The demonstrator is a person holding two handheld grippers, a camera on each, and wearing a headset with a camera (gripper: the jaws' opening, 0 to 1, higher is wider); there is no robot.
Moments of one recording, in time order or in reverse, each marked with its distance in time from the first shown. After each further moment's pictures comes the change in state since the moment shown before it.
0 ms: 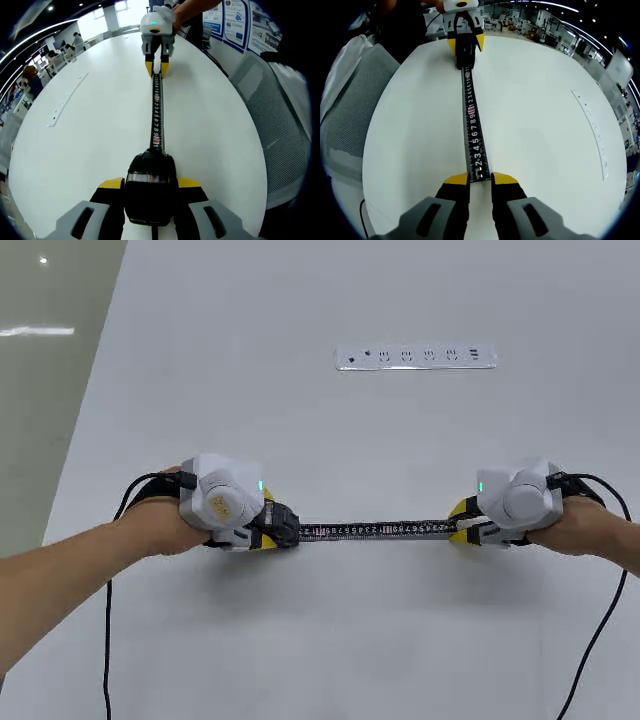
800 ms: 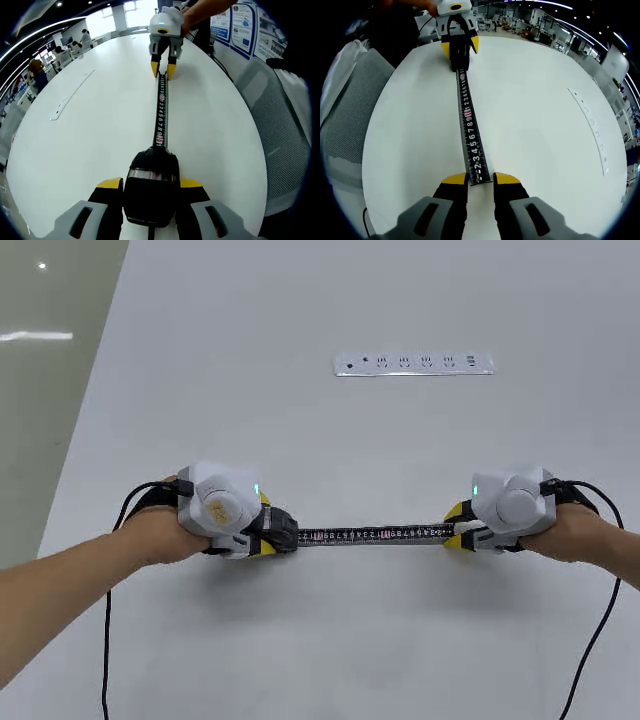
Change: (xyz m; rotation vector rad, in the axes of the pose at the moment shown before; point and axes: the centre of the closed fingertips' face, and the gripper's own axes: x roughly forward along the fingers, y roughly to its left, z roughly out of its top) left arm 0.002 0.002 -0.004 -0.070 -0.014 0.021; right arm 0.004 -0.005 -0.001 0.044 -0.006 -0.025
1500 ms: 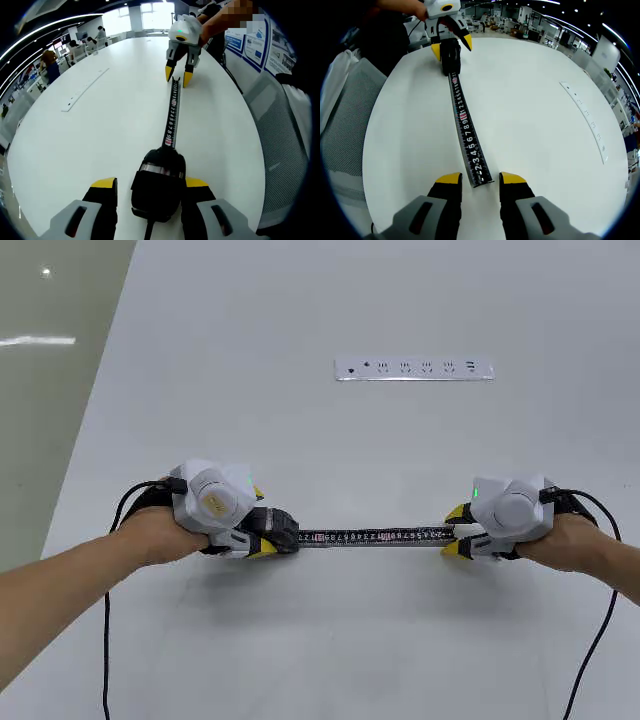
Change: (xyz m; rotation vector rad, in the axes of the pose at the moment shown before) left arm -0.011 0.009 -0.002 -0.123 -0.025 0.063; right arm -0.001 -0.001 0.000 0.090 -0.015 -0.050
